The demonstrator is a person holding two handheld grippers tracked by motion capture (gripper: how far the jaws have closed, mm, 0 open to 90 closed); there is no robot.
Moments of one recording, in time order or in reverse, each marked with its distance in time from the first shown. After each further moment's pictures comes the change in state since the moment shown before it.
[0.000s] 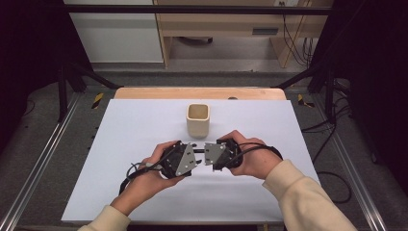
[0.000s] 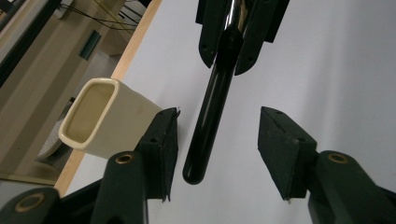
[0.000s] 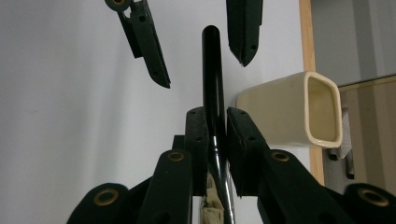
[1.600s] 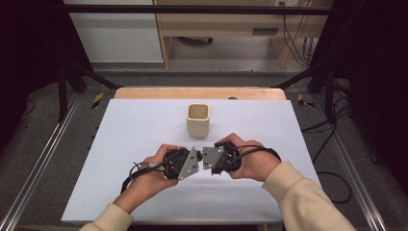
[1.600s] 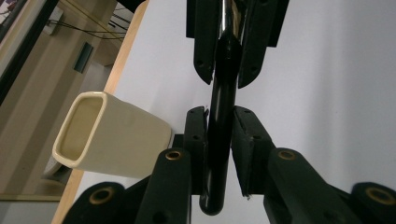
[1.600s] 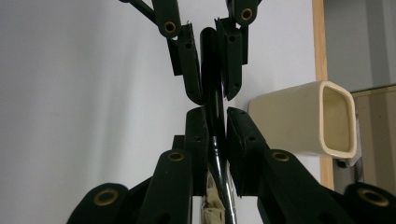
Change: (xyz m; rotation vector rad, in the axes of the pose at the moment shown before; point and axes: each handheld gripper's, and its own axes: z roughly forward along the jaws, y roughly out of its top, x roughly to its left) left arm -0.007 0.000 0.007 -0.026 -0.011 0.085; right arm 0.006 0.005 -0.001 -0.009 0.042 -0.008
